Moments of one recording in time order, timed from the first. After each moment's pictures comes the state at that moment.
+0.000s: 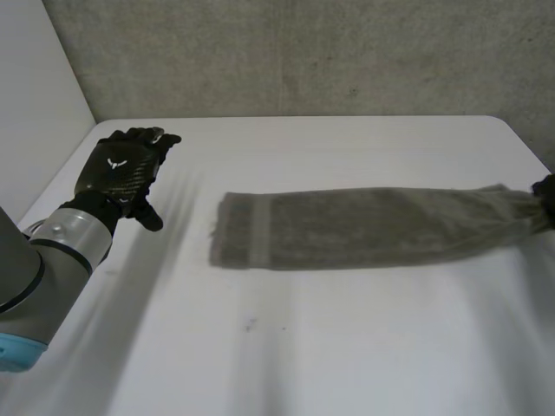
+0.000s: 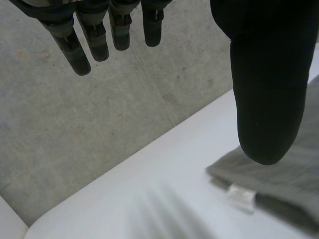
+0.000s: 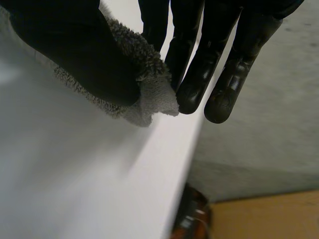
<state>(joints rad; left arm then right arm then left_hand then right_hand) 4.44 -1.72 -1.81 3.51 -1.39 3.37 1.39 -0.87 1.27 -0.09 1.40 2.26 0.17 0.17 0.17 0.17 0.03 0.94 1.17 1.17 1.19 0.96</state>
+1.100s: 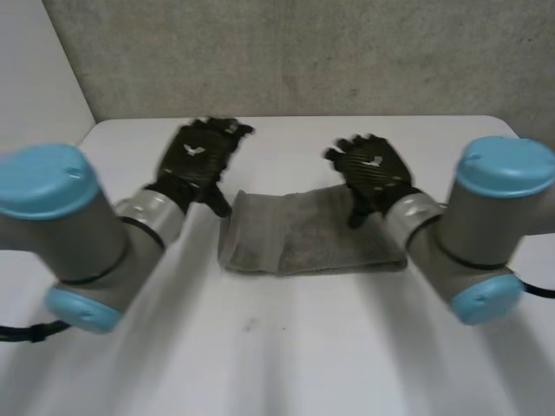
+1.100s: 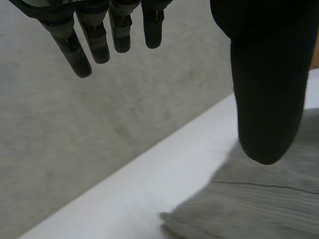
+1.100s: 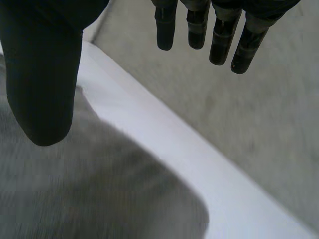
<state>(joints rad) 4.22 -2.00 -1.50 3.49 -1.41 3.31 2.02 -1.05 1.40 -0.21 1.40 2.83 0.20 0.20 0.20 0.20 0.03 0.20 0.22 0.20 0.23 0.05</state>
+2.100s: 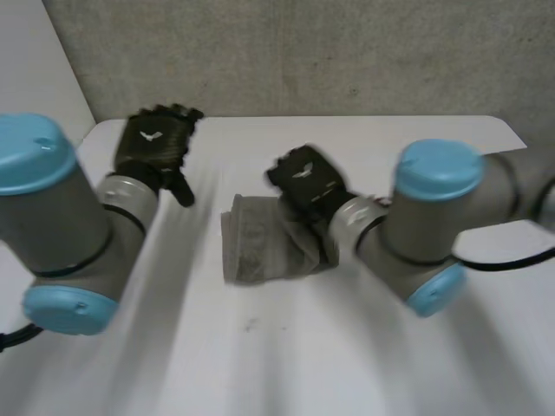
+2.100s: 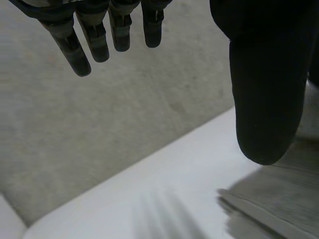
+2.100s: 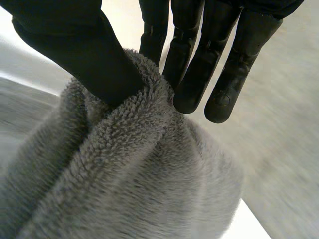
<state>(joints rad) 4.24 -1.87 -1.50 3.36 -1.68 3.31 2.19 -0.87 1.16 -0.19 1.25 2.63 0.18 0.18 0.18 0.18 0.02 0.91 1.16 1.18 1.19 0.98</state>
